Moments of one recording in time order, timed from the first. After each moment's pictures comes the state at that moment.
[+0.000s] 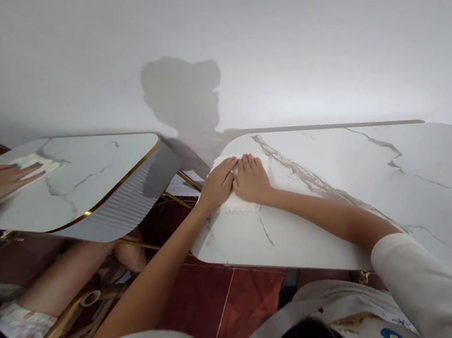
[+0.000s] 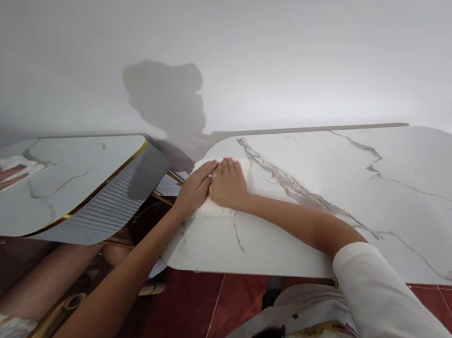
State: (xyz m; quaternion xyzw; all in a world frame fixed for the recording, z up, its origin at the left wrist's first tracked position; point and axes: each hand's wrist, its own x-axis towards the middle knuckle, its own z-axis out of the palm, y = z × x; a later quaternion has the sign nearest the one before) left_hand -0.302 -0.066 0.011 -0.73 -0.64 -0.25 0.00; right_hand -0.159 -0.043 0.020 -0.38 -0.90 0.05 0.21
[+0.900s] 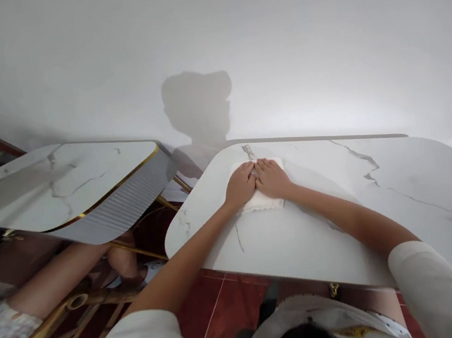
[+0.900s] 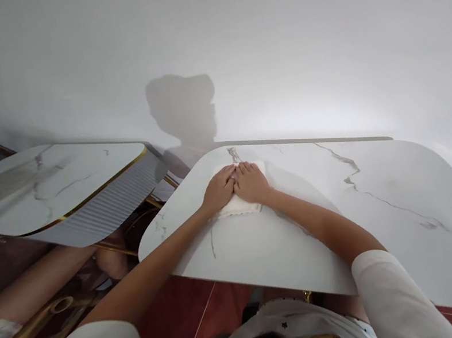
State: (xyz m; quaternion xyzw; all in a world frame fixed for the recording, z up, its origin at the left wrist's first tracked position) left_hand -0.192 -0.032 0.012 -0.68 -0.68 -0.27 0.03; right_hand -0.059 0.011 0.018 -0.31 -0.93 0.04 0.17
